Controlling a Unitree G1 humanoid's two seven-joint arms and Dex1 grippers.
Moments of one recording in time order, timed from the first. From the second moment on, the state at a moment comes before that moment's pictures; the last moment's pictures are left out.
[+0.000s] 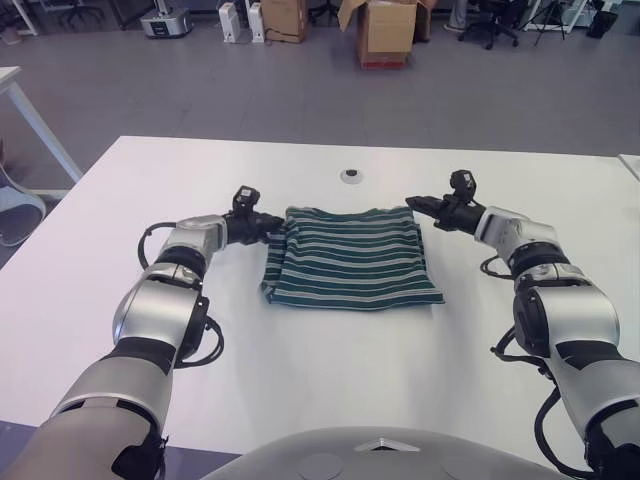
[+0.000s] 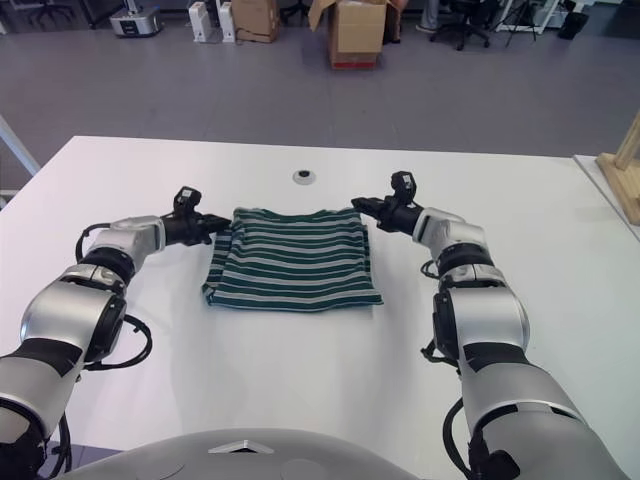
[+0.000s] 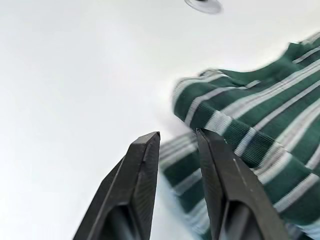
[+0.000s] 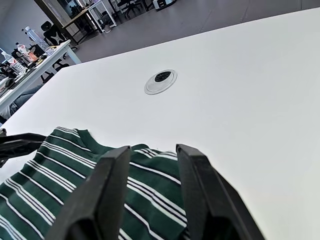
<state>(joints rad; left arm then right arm) -0.91 0.39 -0.17 1.29 -0.24 0.01 -0.73 -0.90 -0.42 -0.06 1.16 0.39 0.33 0.86</state>
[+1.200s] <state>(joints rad) -0.62 0.73 -0.42 0.32 -0.12 -0.06 -1.12 -0.32 -0.49 0.16 0.00 0.33 0.48 0.87</state>
